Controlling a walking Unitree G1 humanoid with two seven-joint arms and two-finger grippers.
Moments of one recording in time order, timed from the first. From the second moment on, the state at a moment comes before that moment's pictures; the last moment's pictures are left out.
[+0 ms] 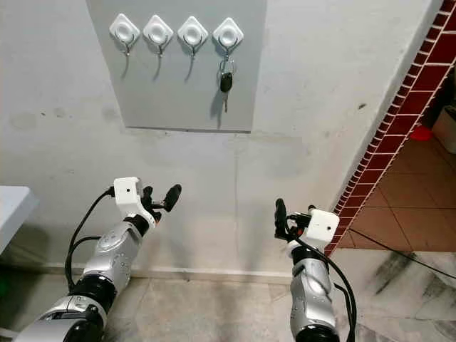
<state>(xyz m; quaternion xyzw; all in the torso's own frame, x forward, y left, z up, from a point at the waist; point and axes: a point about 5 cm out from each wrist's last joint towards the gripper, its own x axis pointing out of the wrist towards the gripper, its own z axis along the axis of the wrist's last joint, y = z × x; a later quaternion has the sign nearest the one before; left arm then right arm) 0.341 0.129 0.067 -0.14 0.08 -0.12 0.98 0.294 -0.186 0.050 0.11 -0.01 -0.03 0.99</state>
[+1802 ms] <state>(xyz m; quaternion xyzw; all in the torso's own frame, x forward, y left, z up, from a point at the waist) 0.238 0.160 -0.049 -0.05 0.33 -0.08 0.94 0.191 -0.199 -0.066 0.05 0.30 -0.05 0.95</state>
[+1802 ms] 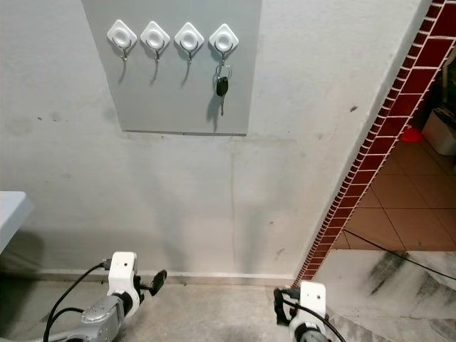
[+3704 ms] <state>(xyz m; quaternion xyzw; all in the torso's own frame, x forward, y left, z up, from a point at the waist) 0.181 0.148 -0.087 0.03 0.45 -0.10 0.89 0.139 -0.182 -0.100 -0.01 0.47 -0.01 0.88</state>
